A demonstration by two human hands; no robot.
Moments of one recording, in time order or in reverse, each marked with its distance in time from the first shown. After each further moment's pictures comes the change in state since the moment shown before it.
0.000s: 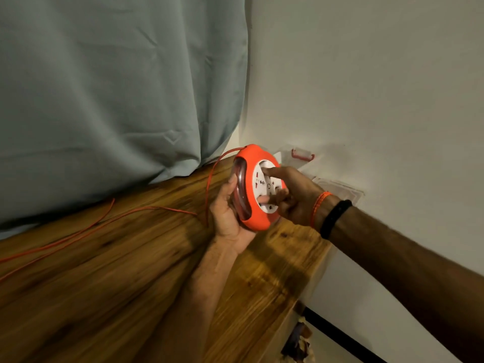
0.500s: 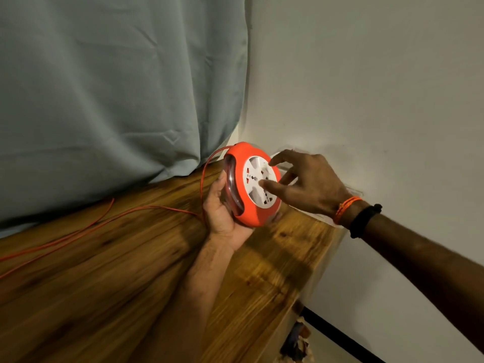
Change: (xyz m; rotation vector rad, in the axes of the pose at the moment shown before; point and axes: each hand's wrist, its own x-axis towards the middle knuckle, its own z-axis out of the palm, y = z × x) left_hand 0.003 0.006 -0.011 -0.007 0.012 -0.024; right_hand -0.018 -0.012 -0.024 -1.263 0.266 -0.966
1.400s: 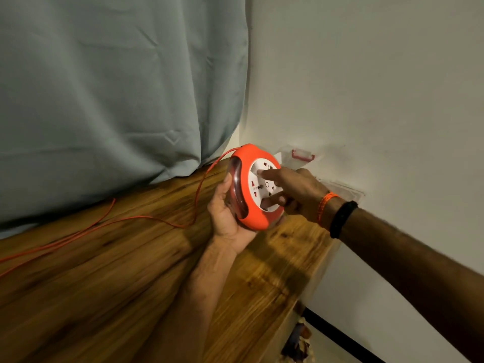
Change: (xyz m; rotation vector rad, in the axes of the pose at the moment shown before) left_hand -0.002 -0.005 0.007 -0.021 -0.101 -0.003; right_hand 0.012 -0.008 0.025 0.819 -0.226 0.749
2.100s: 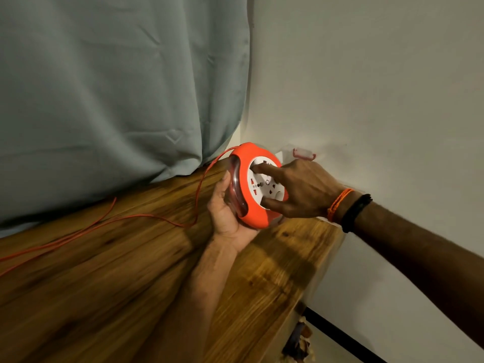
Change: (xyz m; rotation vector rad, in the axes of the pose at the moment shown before) left_hand 0.002 0.000 -0.013 -0.069 -0.048 -0.087; right_hand 0.008 0.003 -0.023 -1.310 0.077 -1.113
